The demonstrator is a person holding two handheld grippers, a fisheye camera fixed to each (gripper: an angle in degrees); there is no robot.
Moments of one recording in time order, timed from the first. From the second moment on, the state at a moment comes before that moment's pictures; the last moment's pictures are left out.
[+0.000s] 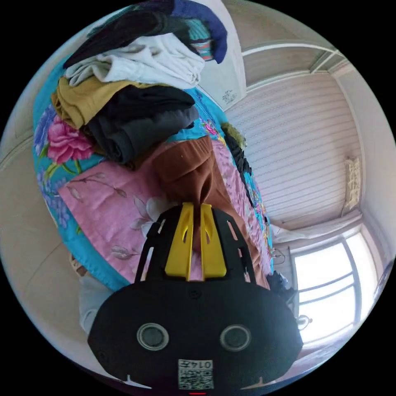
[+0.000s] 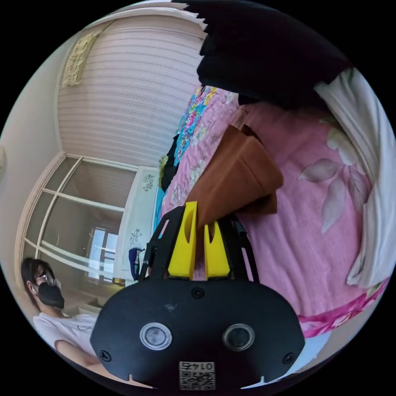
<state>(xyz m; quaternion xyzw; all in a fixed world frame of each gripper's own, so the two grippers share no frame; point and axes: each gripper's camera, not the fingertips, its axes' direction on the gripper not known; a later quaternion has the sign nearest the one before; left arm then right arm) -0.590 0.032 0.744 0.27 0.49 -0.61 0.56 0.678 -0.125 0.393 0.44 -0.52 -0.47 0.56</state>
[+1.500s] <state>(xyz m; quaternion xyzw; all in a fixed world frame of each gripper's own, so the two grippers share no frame) -0.350 -0.361 0.518 0.20 0.35 0.07 0.91 0.182 0.157 0.596 0.48 0.25 -0.68 0.50</state>
